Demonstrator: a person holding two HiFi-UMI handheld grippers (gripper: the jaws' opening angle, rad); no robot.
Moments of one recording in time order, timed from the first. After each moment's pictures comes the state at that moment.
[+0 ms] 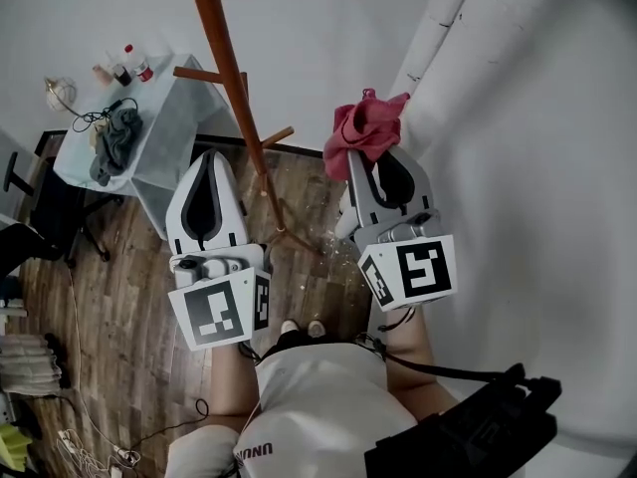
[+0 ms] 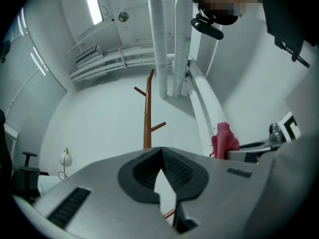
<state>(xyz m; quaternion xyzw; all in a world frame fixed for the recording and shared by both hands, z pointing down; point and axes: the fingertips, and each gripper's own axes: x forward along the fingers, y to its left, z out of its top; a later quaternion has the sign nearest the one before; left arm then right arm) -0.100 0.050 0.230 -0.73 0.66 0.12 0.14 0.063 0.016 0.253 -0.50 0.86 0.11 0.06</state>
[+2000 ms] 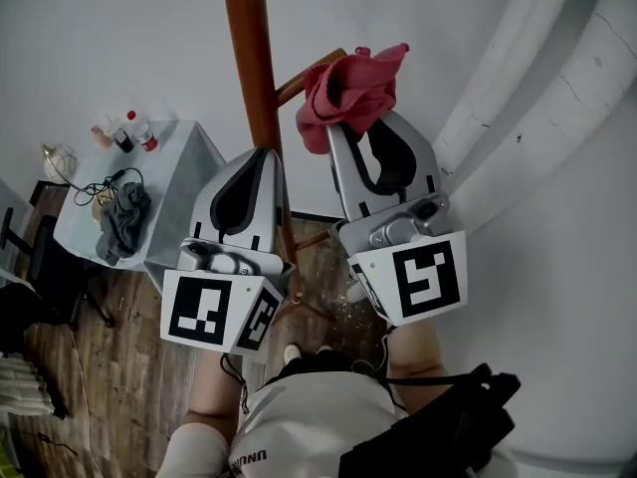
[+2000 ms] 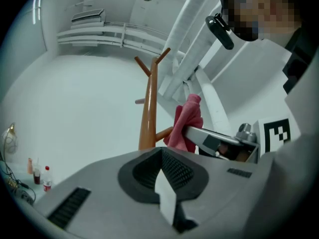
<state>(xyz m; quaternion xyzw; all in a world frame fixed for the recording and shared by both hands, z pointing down) -0.119 -0.125 0.151 -0.84 0.52 0.16 0.08 -0.051 -0.128 0.098 -0.45 0.84 0.28 0.12</state>
